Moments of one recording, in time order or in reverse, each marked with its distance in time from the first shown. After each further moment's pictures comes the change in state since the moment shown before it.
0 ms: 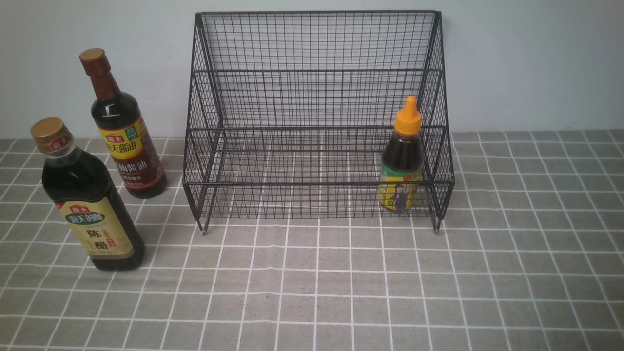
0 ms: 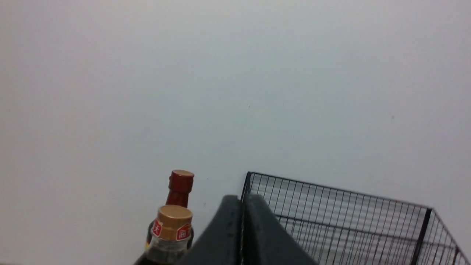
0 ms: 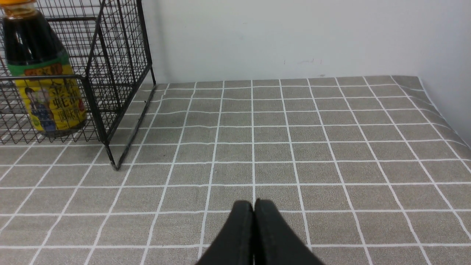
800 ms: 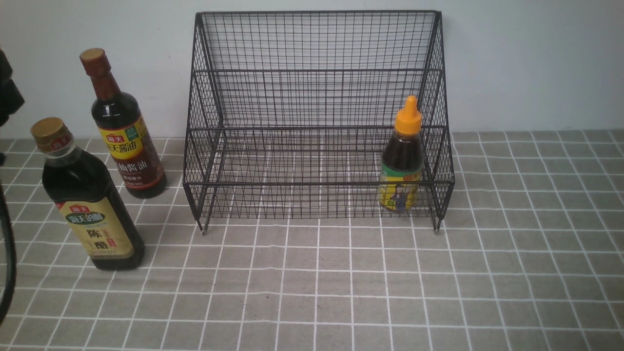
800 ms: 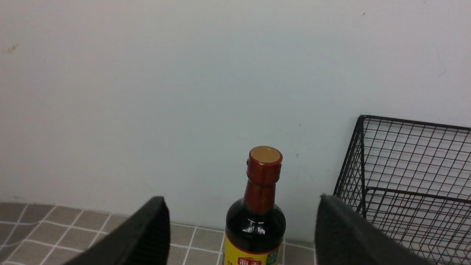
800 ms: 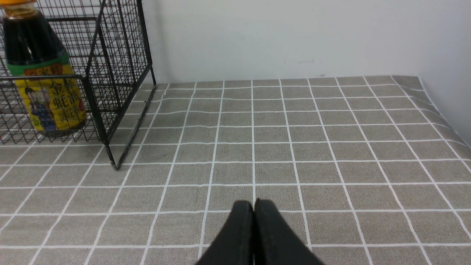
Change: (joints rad) right arm 0.000 0.000 0.000 0.000 0.000 0.000; left arm 0.163 0.884 -0.568 -0.115 0.096 0.209
